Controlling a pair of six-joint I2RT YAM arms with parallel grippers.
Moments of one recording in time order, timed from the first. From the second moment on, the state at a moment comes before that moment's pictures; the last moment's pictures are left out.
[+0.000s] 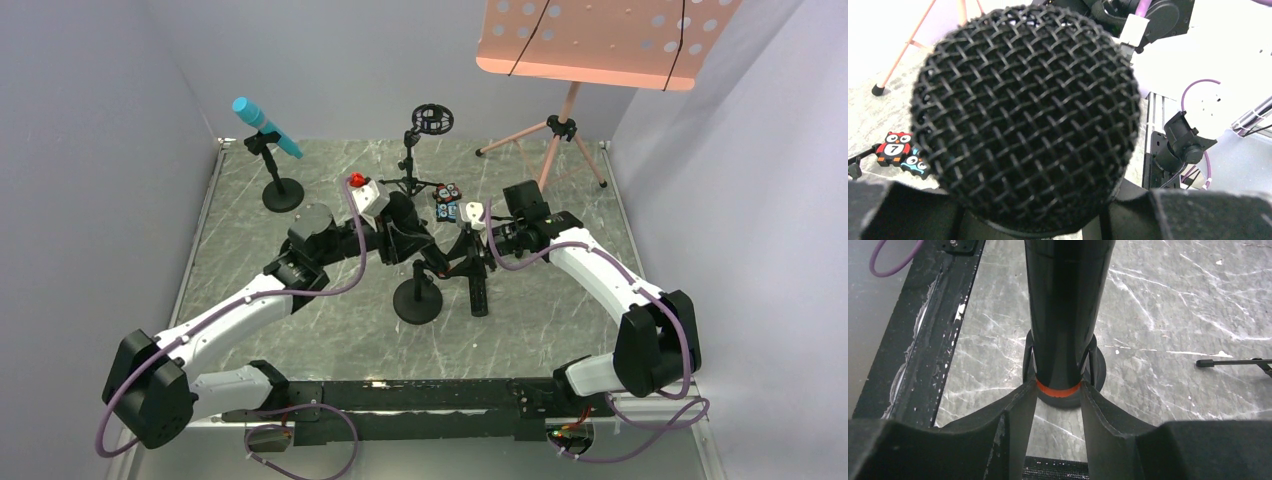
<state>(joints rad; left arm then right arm) -0.65 1.15 0.79 0.44 0.56 -0.23 0.39 1.39 1.01 -0.56 -1.12 -0.87</state>
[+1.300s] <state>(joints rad) -0.68 1.44 0.62 0.92 0.65 -0.23 0.23 1.44 1.03 -0.81 -1.05 -1.07</state>
